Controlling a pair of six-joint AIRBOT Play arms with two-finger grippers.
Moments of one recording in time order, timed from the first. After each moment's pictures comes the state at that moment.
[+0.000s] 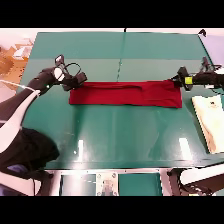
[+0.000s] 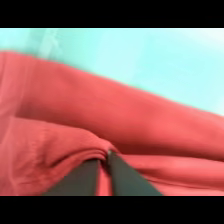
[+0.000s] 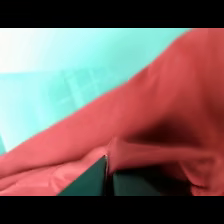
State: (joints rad) left arm -0.23 -1.67 1.35 1.27 -0.64 -2.00; right arm -0.37 -1.70 1.40 -0.76 1.01 1.46
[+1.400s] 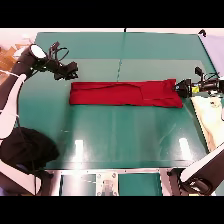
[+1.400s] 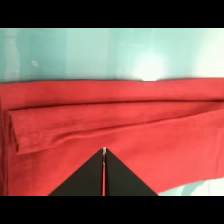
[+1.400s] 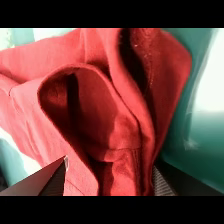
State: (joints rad) left arm -0.06 -1.76 1.67 1.02 -1.11 -1.59; right arm -0.56 -2.17 1.86 -0.75 1.58 1.11
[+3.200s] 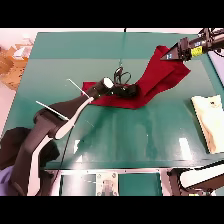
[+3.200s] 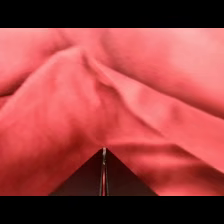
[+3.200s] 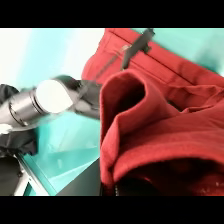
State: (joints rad) left arm -0.58 -2.16 1.87 0.57 -0.74 -1.48; right arm -0.17 -1.67 1.98 -0.67 1.70 1.31
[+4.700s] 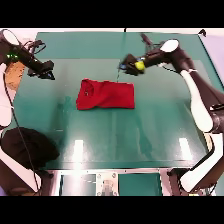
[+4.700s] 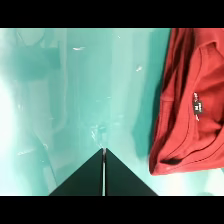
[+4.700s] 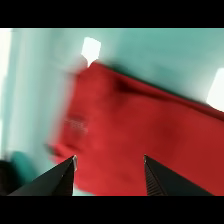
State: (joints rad) left arm 0.13 -1.92 2.05 1.21 -1.62 -1.49; right arm 0.10 -1.87 1.83 -0.81 1.25 1.56
